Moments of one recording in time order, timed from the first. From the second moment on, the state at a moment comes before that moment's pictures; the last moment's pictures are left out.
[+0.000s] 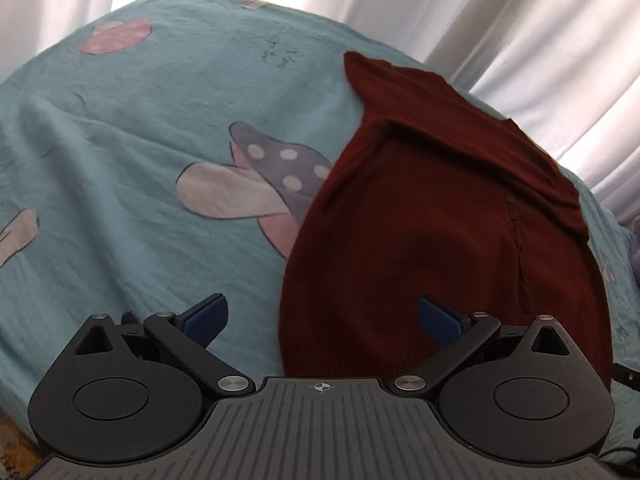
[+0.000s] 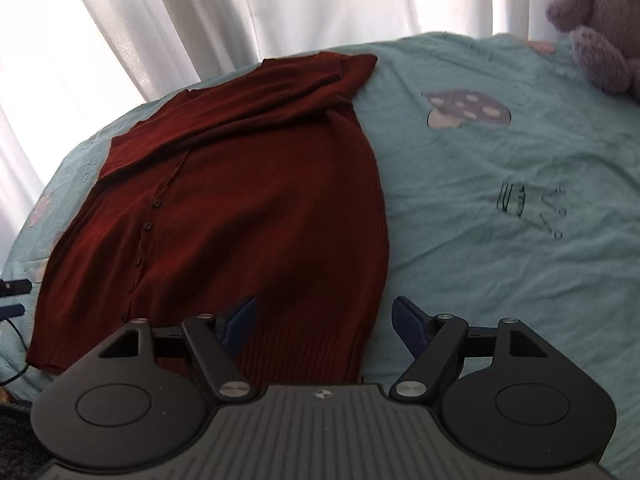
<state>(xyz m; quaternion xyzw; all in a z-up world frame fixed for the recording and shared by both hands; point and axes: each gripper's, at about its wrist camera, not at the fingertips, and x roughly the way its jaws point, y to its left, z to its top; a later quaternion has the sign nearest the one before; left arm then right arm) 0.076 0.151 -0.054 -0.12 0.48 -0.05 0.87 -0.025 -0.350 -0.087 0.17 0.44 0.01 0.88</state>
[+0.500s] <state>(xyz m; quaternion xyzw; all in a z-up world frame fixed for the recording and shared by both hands) 0.051 0.135 -0.060 -0.10 0.54 -0.12 0.83 -0.046 -0.375 -0.111 0.31 0.47 0.03 0.83</state>
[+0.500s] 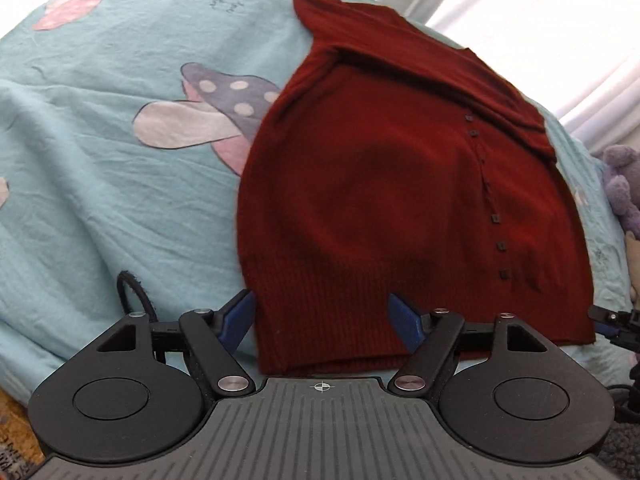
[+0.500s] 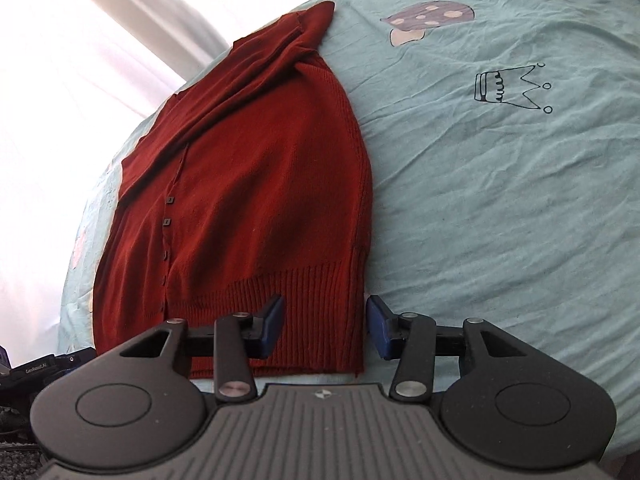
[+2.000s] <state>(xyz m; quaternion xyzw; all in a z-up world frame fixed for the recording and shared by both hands) 0.210 0.141 -0.021 -0.19 0.40 -0.09 0.89 0.097 -0.382 -0.061 0.20 0.32 -0.03 0.93</state>
